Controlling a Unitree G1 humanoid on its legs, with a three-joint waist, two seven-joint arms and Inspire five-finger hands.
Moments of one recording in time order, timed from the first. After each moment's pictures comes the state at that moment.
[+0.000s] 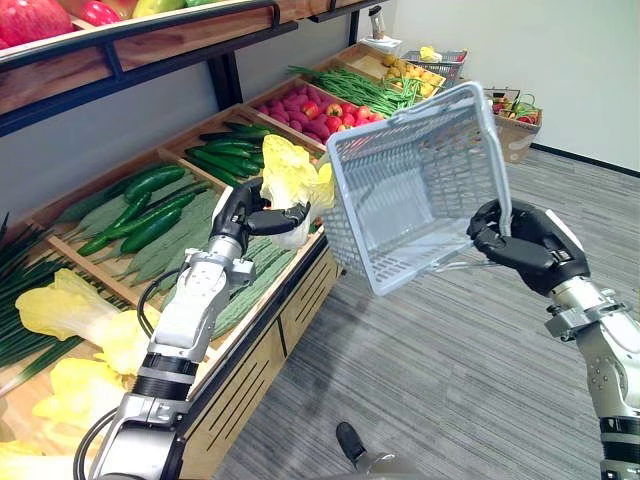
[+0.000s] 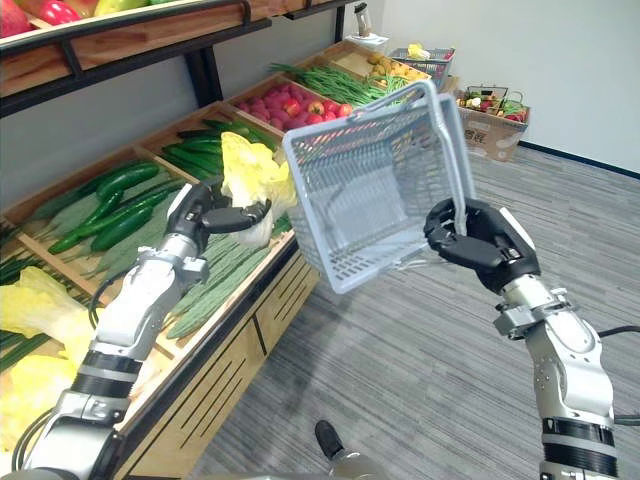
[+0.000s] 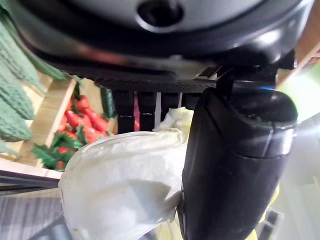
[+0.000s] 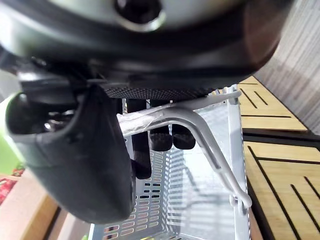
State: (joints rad) left arm -0.42 0.42 -0.06 0.00 -0.30 0.24 0.05; right arm -0.10 -0.55 -0.33 0.01 0.51 0.12 0.51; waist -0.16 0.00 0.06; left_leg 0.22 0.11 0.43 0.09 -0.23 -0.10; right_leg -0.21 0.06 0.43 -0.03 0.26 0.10
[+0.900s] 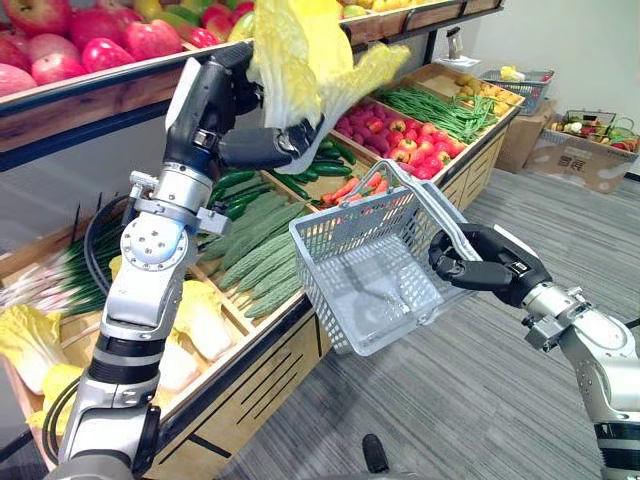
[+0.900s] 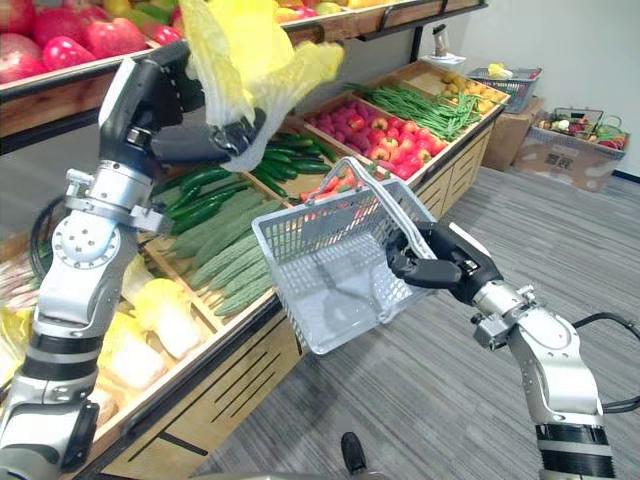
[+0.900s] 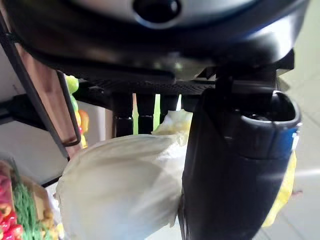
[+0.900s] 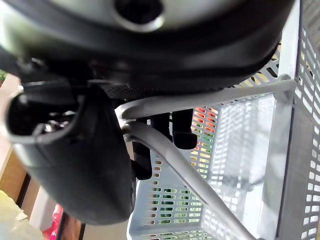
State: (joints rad) left arm -0.52 0.57 0.01 -0.24 -0.26 0.05 -0.11; right arm -0.07 -0.58 -0.22 -0.09 0.39 0.19 0.57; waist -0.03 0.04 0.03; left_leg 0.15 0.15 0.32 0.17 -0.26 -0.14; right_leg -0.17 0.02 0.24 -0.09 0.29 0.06
